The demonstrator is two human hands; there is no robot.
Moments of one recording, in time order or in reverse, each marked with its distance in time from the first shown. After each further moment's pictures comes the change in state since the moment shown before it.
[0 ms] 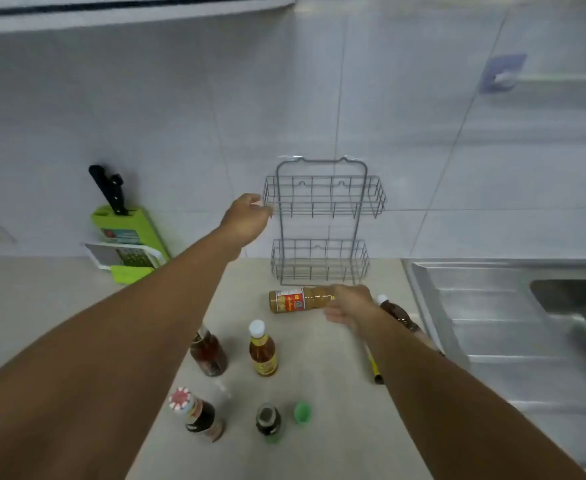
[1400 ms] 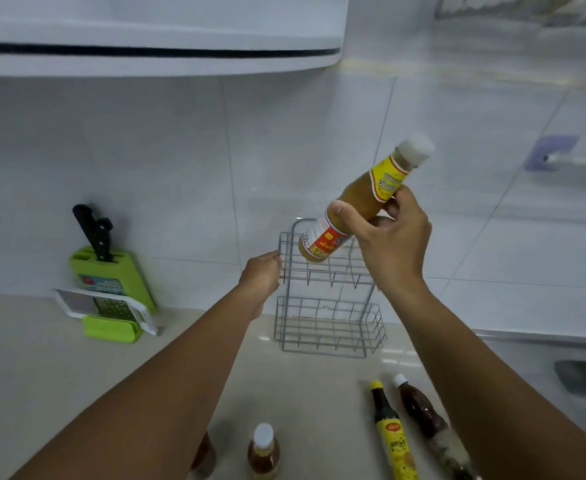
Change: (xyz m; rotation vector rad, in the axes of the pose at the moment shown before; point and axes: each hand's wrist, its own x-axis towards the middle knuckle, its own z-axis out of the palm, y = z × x) left_hand 0.089 -0.017 0.016 -0.405 -0.024 -0.170; right_hand -0.058 -0.213 0.036 -0.030 0.277 -1.081
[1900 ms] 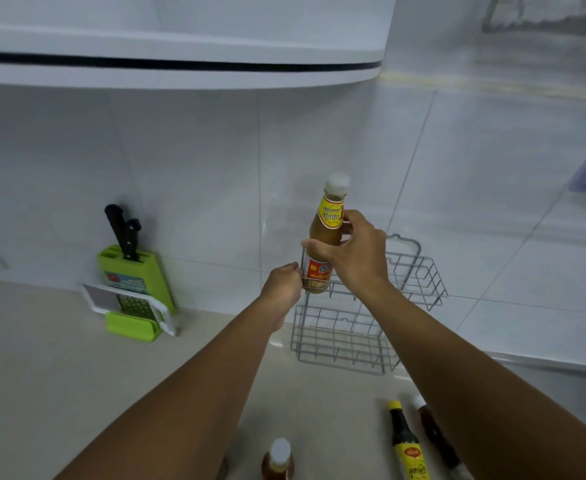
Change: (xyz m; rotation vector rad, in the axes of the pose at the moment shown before) left_hand 0.000 0.002 -0.002 0.031 -0.067 -0.028; right_hand 0.009 0.034 0.073 -0.331 -0.299 0.014
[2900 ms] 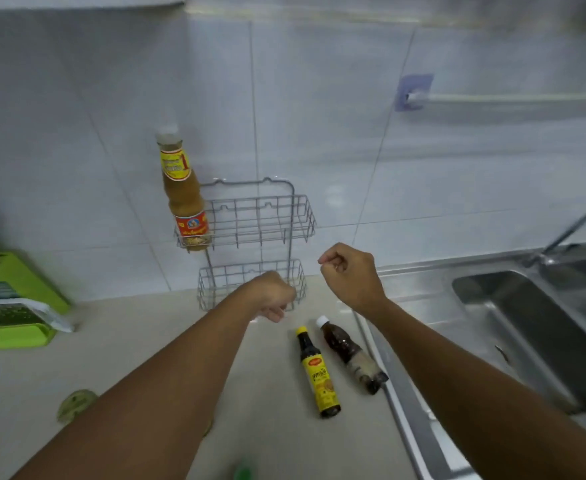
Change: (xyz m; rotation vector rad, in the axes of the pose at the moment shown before) left_hand -0.054 -0.041 0.146 0.649 -0.340 -0.131; right_hand -0.107 0.171 -0.137 -0.019 0.009 0.150
